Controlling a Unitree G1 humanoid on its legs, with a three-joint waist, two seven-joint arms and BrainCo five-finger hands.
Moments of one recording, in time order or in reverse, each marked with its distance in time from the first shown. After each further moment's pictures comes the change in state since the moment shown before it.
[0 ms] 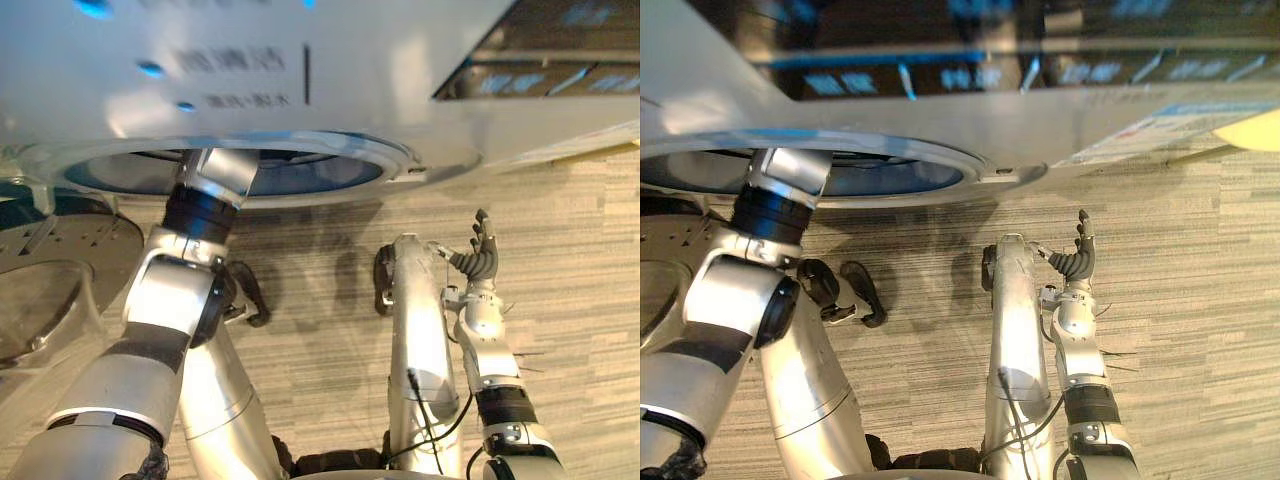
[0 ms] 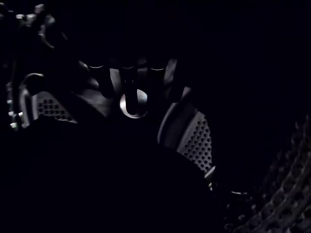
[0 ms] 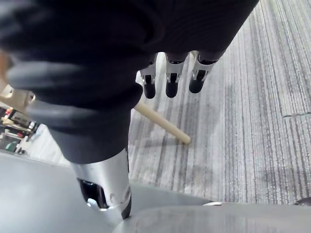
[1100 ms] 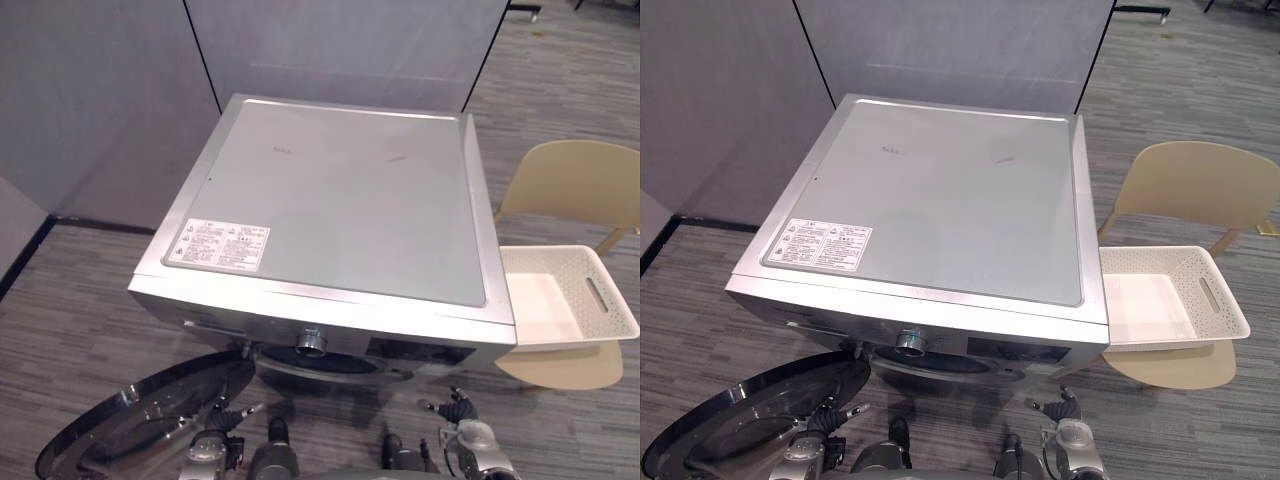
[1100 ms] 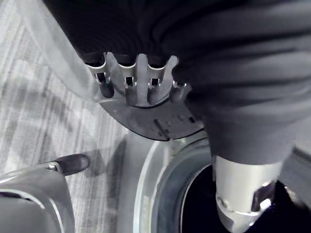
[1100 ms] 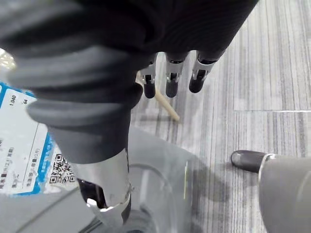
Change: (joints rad) left arm 0.970 -0.154 0.270 0.521 -0.111 -0.070 -0.234; right arm 0.207 0.023 -0.030 0.674 -0.030 0.056 0.133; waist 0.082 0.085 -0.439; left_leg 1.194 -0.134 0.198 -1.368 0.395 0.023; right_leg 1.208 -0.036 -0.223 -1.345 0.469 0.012
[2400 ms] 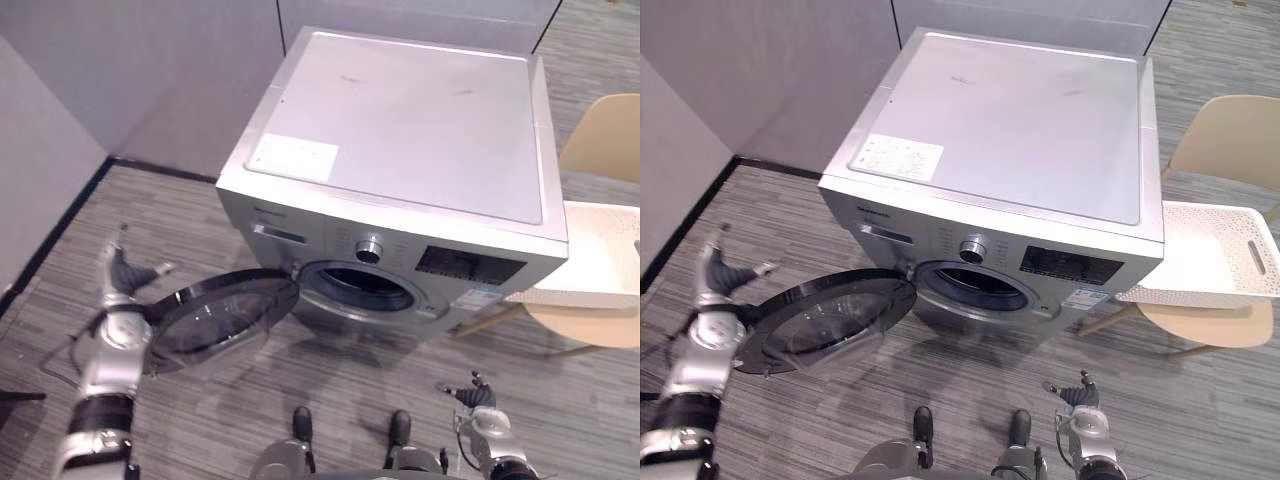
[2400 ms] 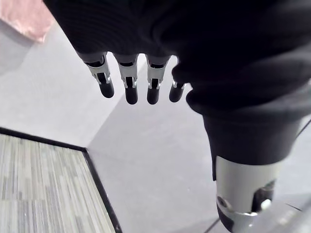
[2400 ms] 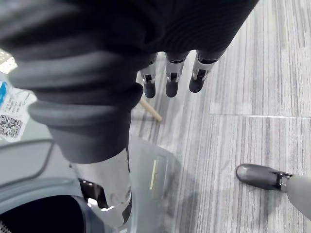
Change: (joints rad) left arm -0.343 0.512 0.072 -0.315 0.182 -0.035 0.200; right arm -0.048 -0.040 -0.083 -0.038 0.022 -0.030 -0.040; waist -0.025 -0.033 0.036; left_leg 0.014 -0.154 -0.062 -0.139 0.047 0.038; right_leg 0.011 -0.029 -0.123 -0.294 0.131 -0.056
